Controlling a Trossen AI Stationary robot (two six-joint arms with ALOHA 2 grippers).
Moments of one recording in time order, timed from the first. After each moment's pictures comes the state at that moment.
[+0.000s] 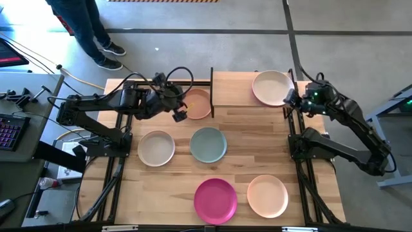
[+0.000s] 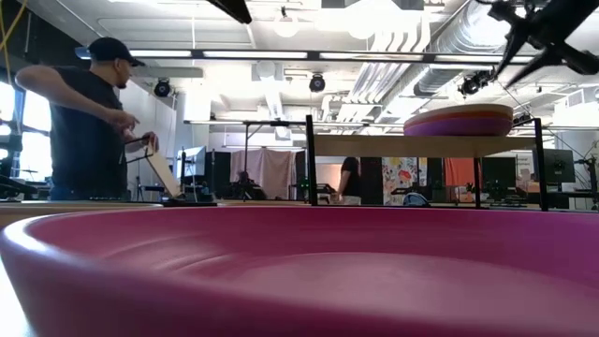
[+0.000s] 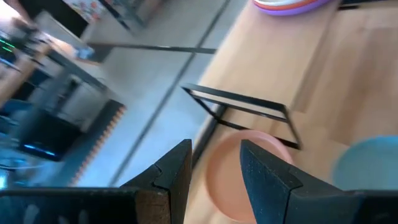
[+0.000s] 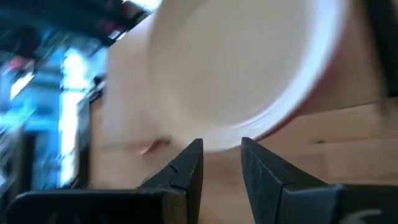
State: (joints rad) left arm 0.01 1.36 1.48 -0.86 -0.76 0.03; right arm -0.77 0.57 0.91 -1.07 -0.02 1.07
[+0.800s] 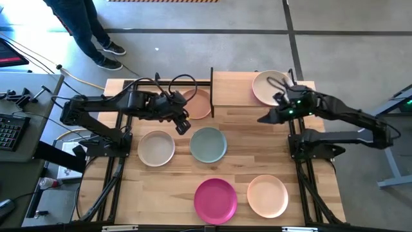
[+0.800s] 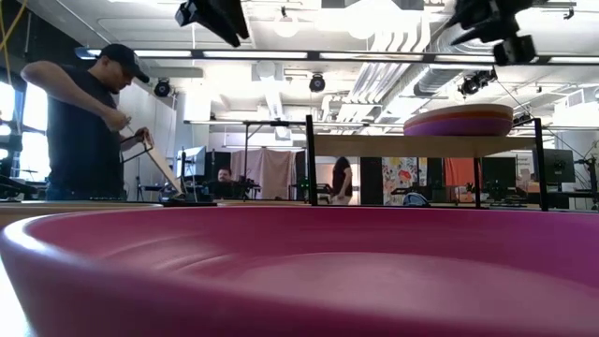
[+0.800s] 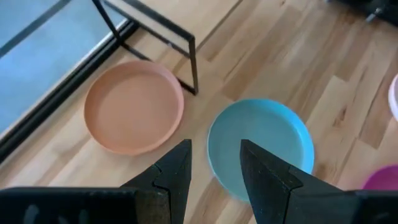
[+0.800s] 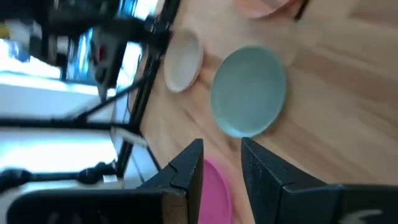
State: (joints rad) left arm 0.01 1.41 1.48 -1.01 -0.38 -0.50; right arm -0.30 0.77 0.92 -0.74 -0.30 1.00
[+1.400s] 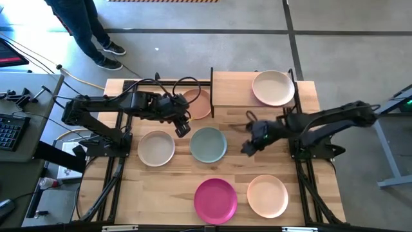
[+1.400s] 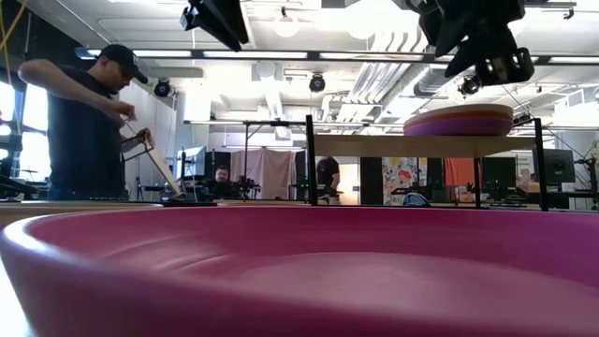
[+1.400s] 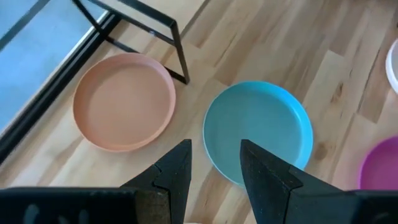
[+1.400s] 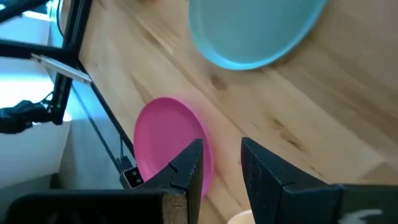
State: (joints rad) left arm 0.01 1.43 1.48 -1.03 -0.32 -0.42; right arm 0.16 1.17 0.92 -0.59 -0.12 1.16
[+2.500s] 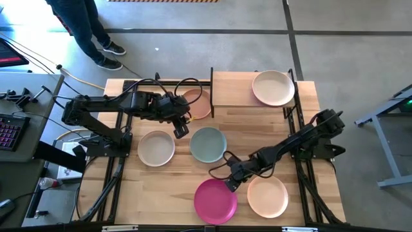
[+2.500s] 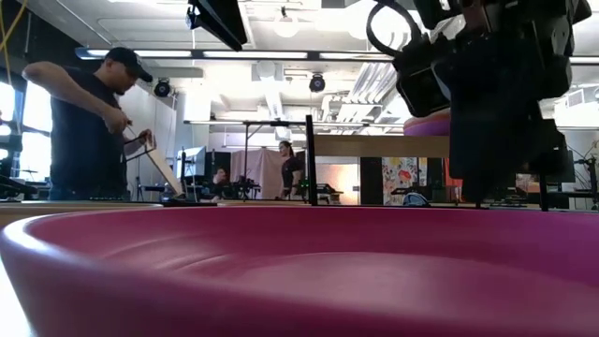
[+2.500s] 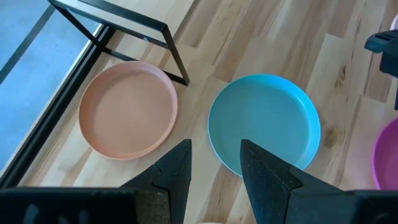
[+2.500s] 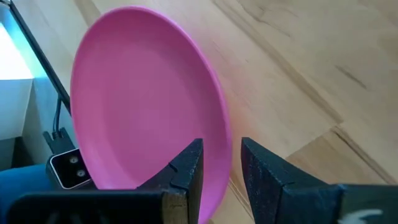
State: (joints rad) left arm 0.01 1.43 1.48 -1.03 -0.32 -0.30; right arm 0.44 1.70 0.92 -0.15 -0.07 1.28
